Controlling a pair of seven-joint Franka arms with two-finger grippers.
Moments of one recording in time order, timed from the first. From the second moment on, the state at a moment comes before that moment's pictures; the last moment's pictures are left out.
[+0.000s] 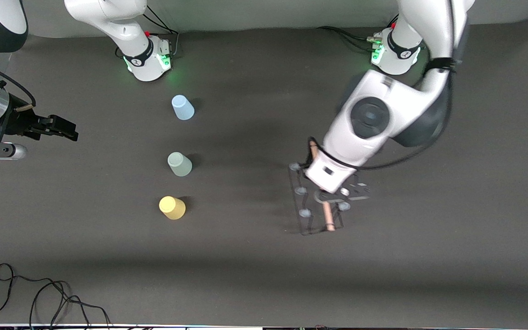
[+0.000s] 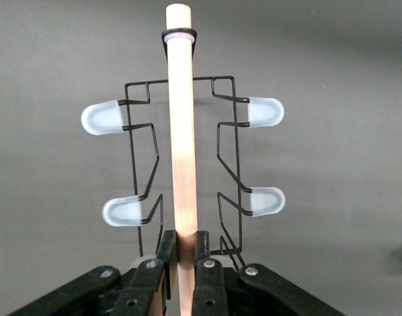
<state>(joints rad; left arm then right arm) -0.57 0.47 -0.01 -1.39 -0.09 1.90 -0.66 0.08 0.04 -0.02 -1.58 -0.01 1.51 0.13</state>
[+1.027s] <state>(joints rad) -0.68 0.41 -0.01 -1.69 -0.09 2.16 -0.71 0.08 0.04 -0.02 -1.58 -0.01 1.49 0.13</state>
